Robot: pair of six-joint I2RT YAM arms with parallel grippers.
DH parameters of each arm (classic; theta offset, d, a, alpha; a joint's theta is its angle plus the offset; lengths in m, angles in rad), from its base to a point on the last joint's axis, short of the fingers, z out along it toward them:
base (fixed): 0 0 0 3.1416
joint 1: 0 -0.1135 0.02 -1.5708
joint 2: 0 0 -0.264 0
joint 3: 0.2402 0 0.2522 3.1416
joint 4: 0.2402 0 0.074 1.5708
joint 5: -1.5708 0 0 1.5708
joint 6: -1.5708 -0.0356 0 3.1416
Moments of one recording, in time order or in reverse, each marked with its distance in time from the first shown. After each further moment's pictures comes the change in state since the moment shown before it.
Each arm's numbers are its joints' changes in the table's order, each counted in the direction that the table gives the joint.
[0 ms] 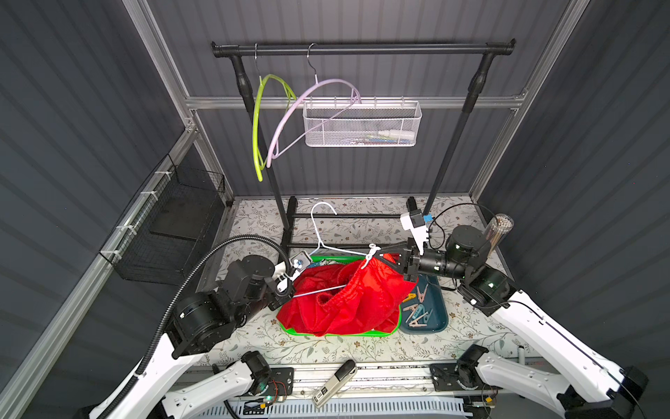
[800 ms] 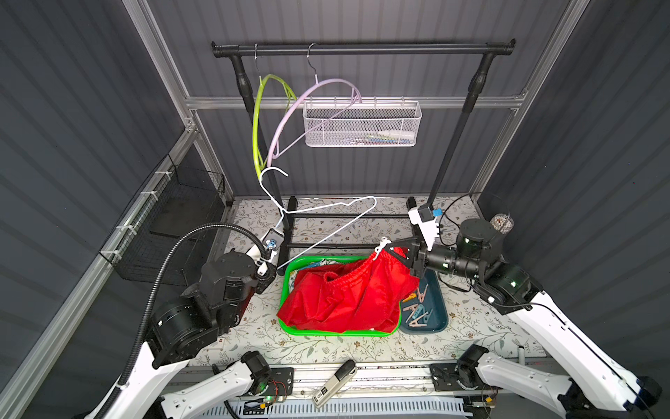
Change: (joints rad) left arm -0.002 -0.012 0.093 -0.089 0.356 0.077; right arm -0.016 -0.058 0.210 0.261 -0.166 0.063
